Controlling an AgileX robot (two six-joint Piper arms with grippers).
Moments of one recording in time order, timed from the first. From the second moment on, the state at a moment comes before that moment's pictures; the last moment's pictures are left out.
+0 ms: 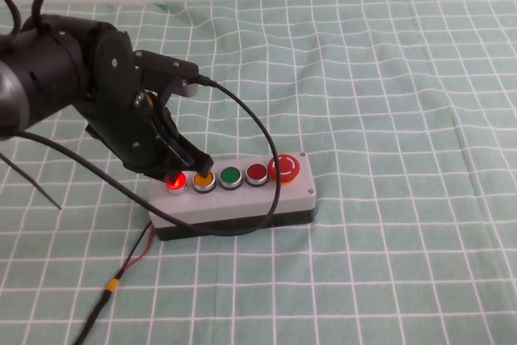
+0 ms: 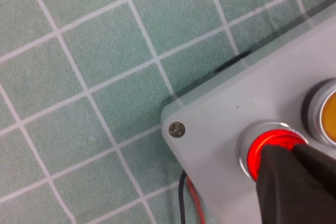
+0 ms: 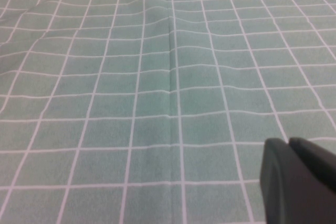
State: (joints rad) right arm 0.04 -0.01 0.03 0.02 0.35 0.07; left arm -0.42 1.72 -1.31 -0.03 0.92 0.14
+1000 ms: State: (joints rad) right arm 0.04 -0.01 0.03 0.02 0.35 0.07; left arm -0.43 1.34 -1.39 -0.01 0.94 0.13
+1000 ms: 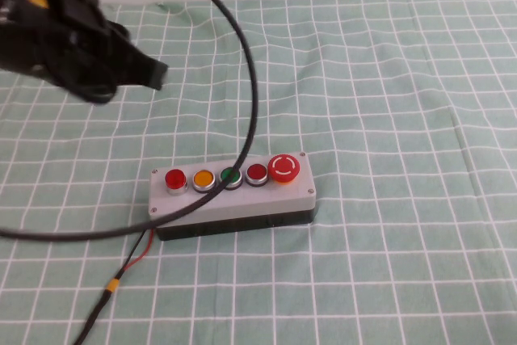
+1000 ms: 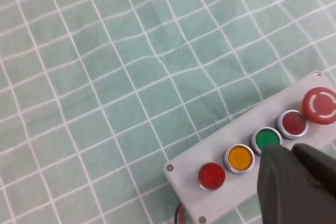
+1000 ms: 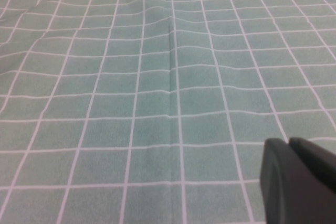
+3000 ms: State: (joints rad) right arm 0.04 -0.01 0.03 0.02 0.35 0.07; left arm -0.43 0.21 -0.46 0.40 0.76 -0.48
